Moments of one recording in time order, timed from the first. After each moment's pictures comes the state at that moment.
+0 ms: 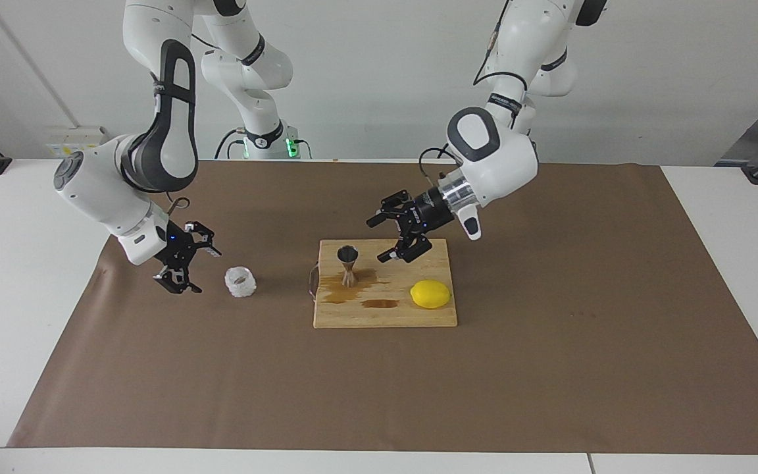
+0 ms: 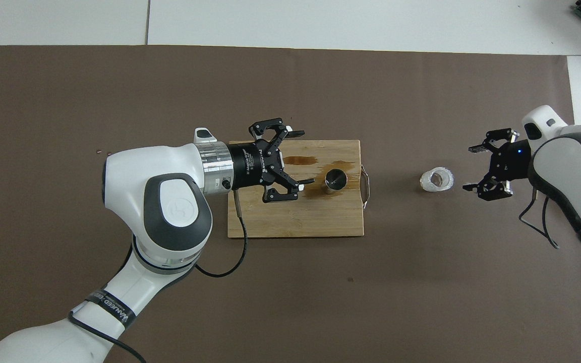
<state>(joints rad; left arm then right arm) -0.26 0.21 -0.30 -1.91 -1.33 2.43 -1.20 -0.04 0.23 -0.12 -1.97 0.49 2.10 -1.73</state>
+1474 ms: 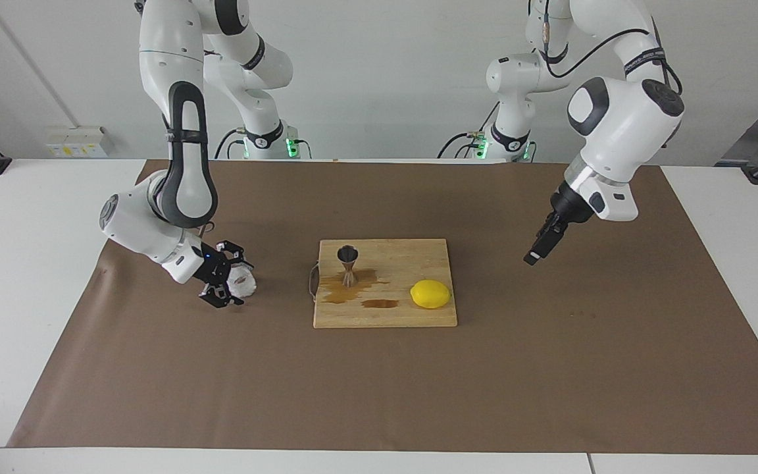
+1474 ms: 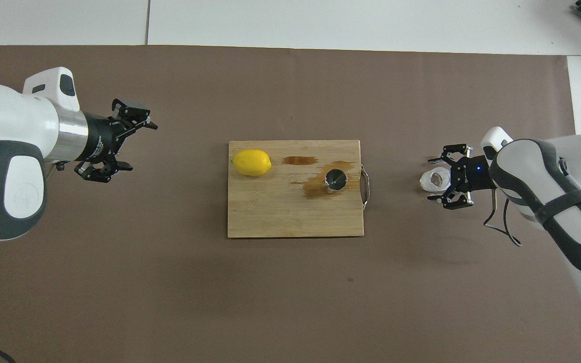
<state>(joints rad) 0.07 0.04 -0.24 -1.88 -0.27 2.10 -0.88 0.00 0.35 -0.11 -2.03 0.75 2.18 -2.07</state>
